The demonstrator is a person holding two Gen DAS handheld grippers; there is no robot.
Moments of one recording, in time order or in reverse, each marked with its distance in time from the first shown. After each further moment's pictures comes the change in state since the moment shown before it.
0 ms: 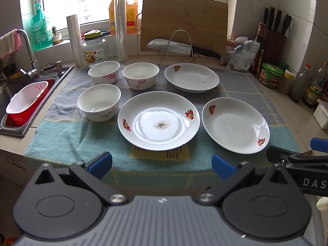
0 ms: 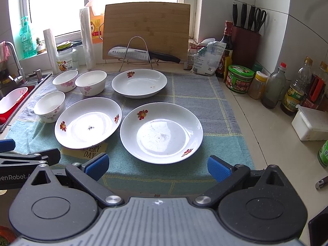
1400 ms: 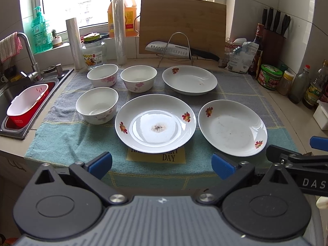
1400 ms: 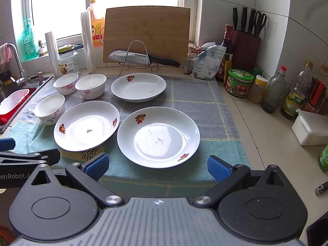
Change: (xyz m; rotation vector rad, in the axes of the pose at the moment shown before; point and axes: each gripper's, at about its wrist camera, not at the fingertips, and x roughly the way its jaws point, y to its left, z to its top) left arm -0.003 -0.005 0.001 0.006 -0.012 0.004; right arm 0.000 -0.009 0.002 -0.011 -0.023 0.013
